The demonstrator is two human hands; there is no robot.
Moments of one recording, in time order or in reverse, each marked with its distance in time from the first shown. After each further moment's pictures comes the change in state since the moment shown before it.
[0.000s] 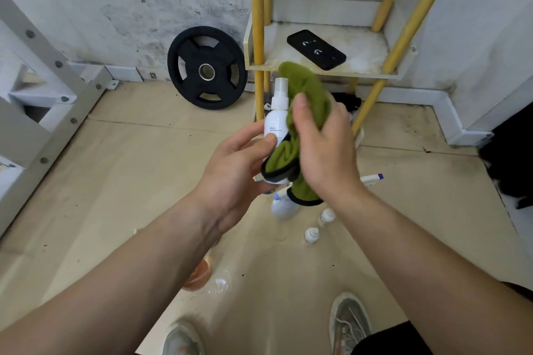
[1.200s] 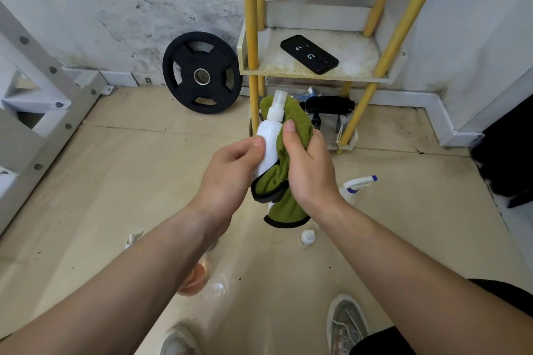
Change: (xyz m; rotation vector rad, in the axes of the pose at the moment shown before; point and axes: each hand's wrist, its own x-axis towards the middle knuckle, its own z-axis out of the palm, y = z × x) left_hand -0.005 -0.002 0.001 0.416 0.115 0.122; right_hand -0.012 0.021 0.013 0.134 -0.117 0.206
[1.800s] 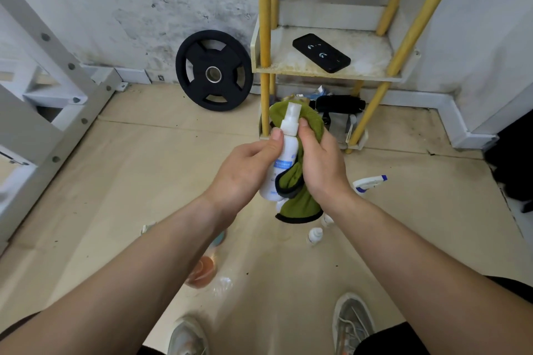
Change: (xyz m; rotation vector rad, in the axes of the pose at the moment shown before) left_hand -0.005 0.007 -0.001 0.139 -0.054 -0.072; right_hand 0.010 0.010 0.001 0.016 0.026 0.040
